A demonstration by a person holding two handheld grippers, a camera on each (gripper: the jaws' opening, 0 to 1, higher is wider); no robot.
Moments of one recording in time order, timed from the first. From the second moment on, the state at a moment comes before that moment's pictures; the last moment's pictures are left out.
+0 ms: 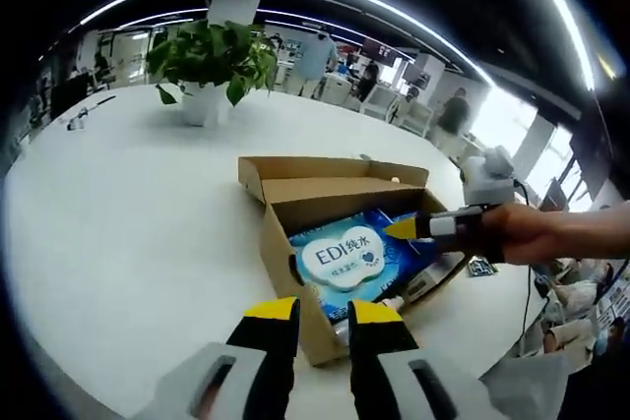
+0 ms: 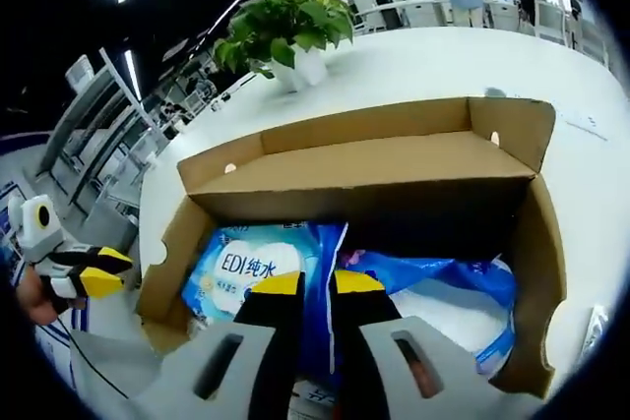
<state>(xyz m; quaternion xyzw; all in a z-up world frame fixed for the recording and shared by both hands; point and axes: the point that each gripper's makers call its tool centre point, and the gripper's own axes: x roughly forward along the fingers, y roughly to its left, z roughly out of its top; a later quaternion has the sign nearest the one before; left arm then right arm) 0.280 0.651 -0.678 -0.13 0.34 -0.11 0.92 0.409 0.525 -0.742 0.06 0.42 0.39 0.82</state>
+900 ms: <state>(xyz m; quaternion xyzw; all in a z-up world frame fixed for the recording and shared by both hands) 0.292 0.629 -0.677 -0.13 0.35 -0.13 0.92 0.401 0.504 -0.711 0.06 0.38 0.39 0.84</state>
